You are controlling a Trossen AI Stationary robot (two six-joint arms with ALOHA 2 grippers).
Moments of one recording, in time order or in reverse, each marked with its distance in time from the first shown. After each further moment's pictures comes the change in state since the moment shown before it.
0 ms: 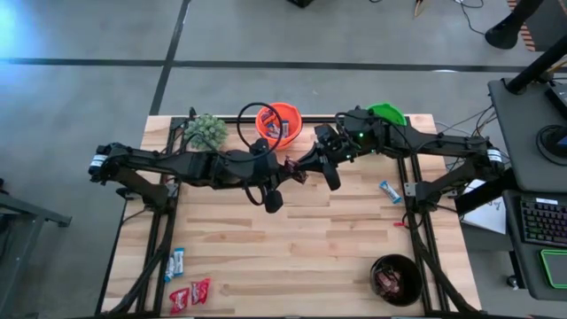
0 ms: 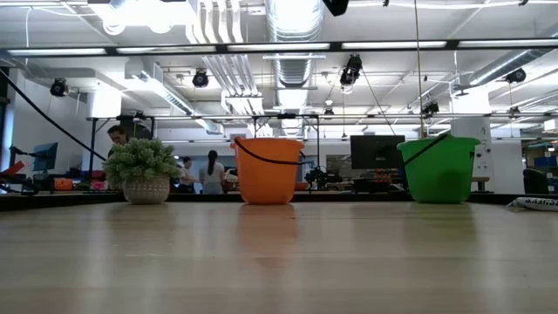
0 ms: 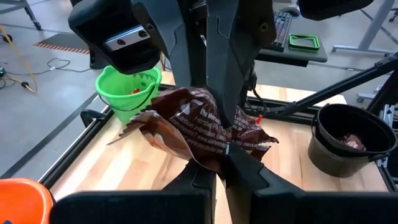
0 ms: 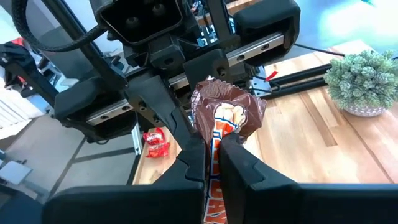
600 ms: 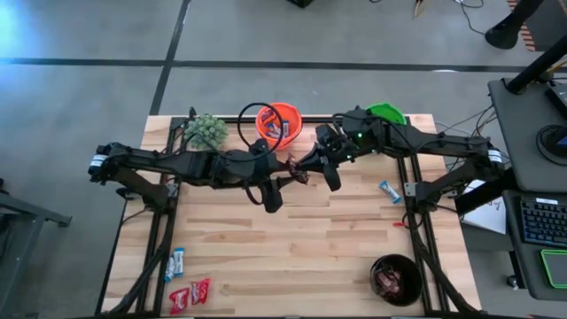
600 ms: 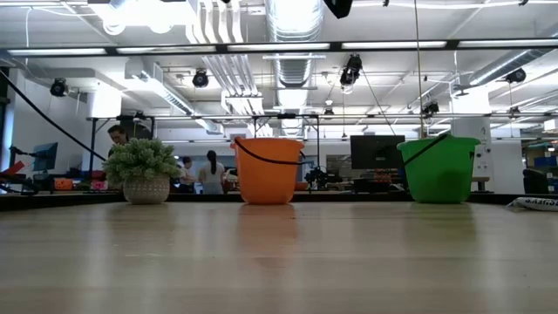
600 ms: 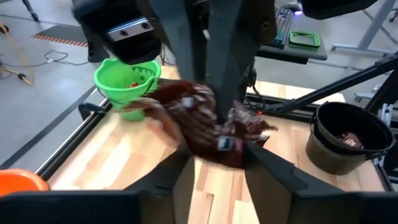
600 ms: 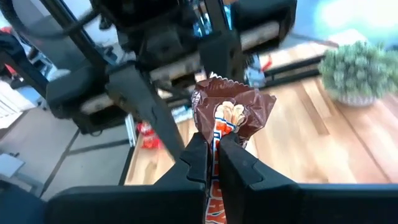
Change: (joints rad) left arm 0.000 -0.011 0.001 -0.023 0.007 -0.029; right arm -0.009 -0.017 0.016 -0.075 0.008 -0.025
